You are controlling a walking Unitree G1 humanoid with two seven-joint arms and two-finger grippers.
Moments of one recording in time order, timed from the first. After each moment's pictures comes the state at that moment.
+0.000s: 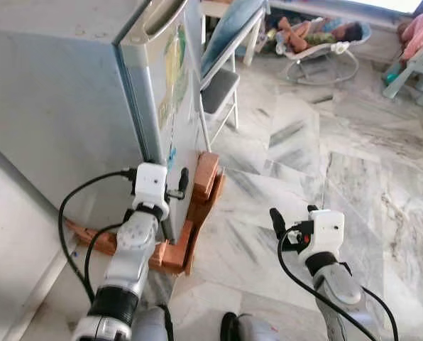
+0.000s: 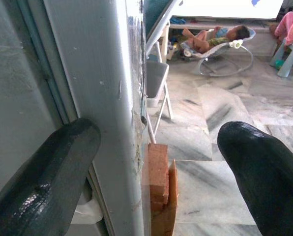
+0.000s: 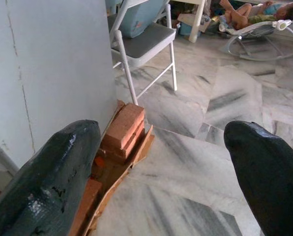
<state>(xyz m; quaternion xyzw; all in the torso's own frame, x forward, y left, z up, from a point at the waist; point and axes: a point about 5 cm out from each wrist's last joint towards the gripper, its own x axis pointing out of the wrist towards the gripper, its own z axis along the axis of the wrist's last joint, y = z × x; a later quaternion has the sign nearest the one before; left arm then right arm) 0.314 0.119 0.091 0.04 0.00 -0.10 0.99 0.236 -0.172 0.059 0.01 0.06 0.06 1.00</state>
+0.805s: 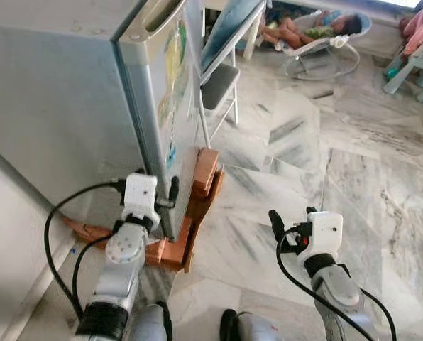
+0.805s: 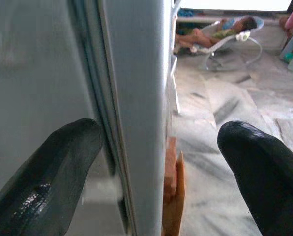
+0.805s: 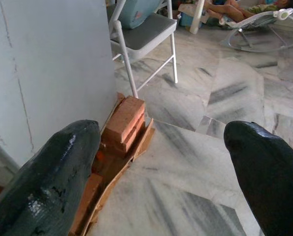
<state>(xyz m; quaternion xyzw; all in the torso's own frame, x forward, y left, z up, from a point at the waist) 0.296 0.128 0.086 0.05 -0.01 -0.09 0.99 0.234 -0.171 0.057 0.01 0.07 0.06 1.00</state>
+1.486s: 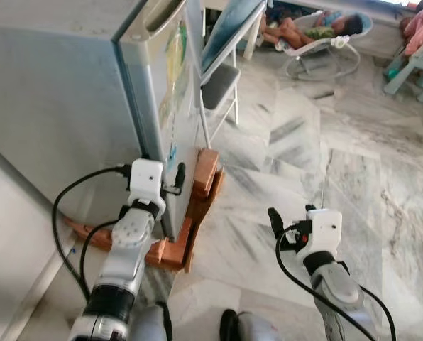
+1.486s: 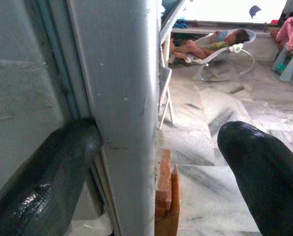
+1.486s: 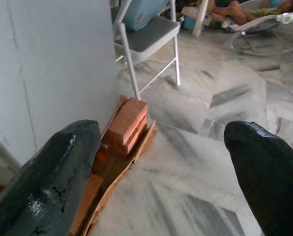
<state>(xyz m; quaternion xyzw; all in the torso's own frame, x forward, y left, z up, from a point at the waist) 0.314 0.120 0.098 0.04 -0.02 -0.10 0.99 0.236 -0.170 0.058 0.00 0.07 0.06 1.00</state>
